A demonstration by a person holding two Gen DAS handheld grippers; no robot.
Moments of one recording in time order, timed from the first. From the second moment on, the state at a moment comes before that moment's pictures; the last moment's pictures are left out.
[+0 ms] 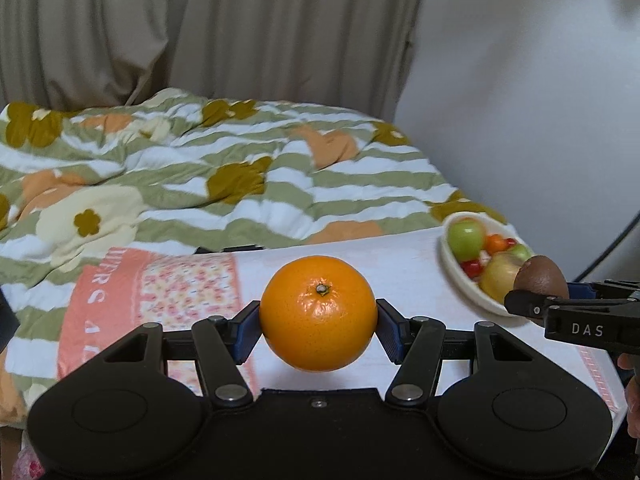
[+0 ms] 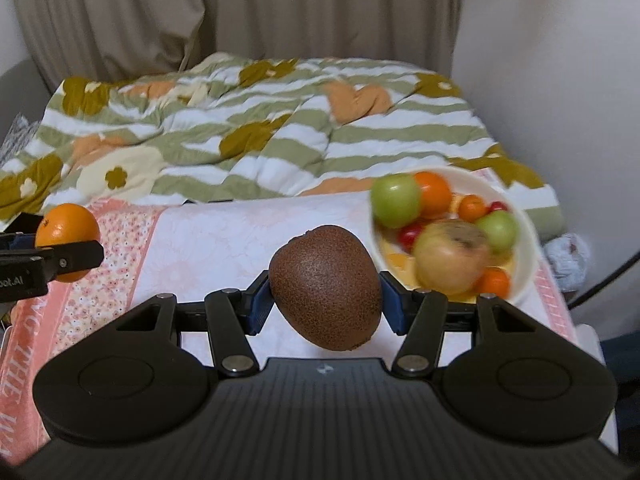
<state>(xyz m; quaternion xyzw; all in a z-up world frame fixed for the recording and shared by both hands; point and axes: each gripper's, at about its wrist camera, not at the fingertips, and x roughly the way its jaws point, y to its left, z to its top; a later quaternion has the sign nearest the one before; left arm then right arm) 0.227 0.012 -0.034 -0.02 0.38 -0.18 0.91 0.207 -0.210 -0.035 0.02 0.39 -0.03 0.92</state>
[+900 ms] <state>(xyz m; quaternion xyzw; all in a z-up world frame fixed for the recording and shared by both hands) 0.191 -0.163 -0.003 -0.04 0.35 -0.14 0.93 0.168 -0.391 0.015 0.02 0.36 0.04 0.93</state>
